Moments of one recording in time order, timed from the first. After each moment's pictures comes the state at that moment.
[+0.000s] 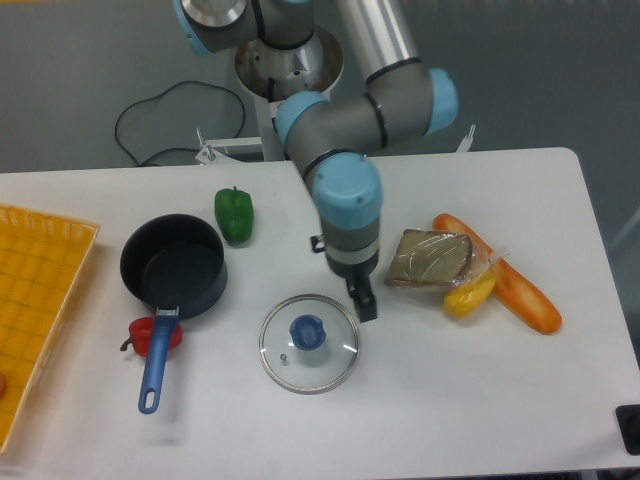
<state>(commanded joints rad) 2.55 -1.89 -1.68 -1.18 1.63 1.72</state>
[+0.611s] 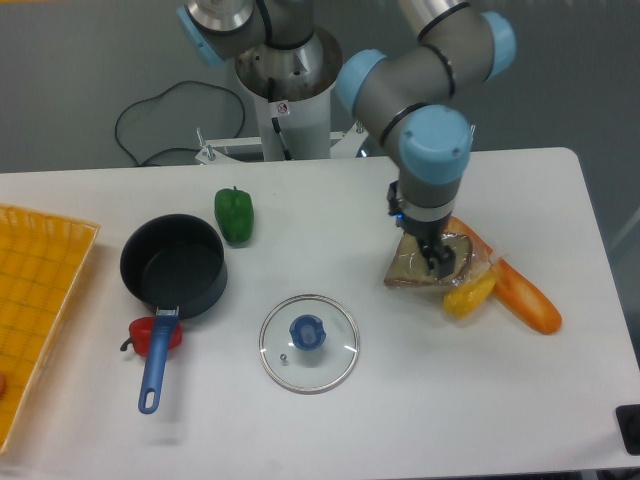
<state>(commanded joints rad) 2.70 -1.87 -1.65 -1.21 1.65 1.64</state>
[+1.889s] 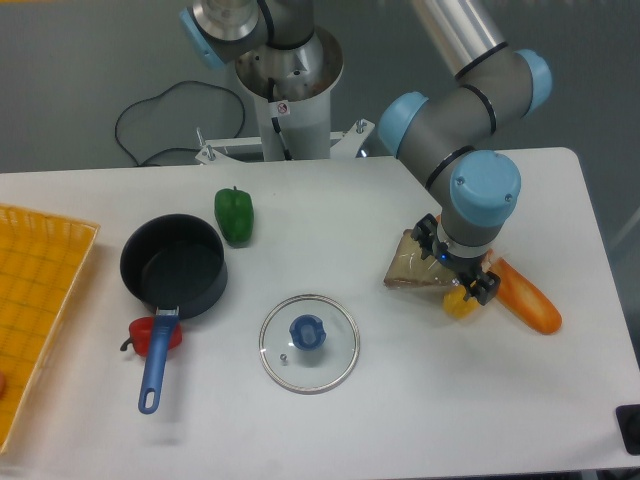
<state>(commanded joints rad) 2.68 -2.05 -1.53 -1.19 1.64 1.48</state>
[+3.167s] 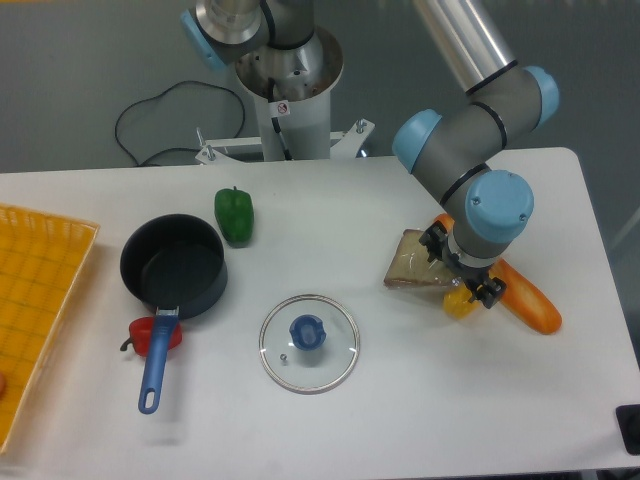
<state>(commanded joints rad) 2.70 -2.07 -1.56 -1.19 1.65 1.50</state>
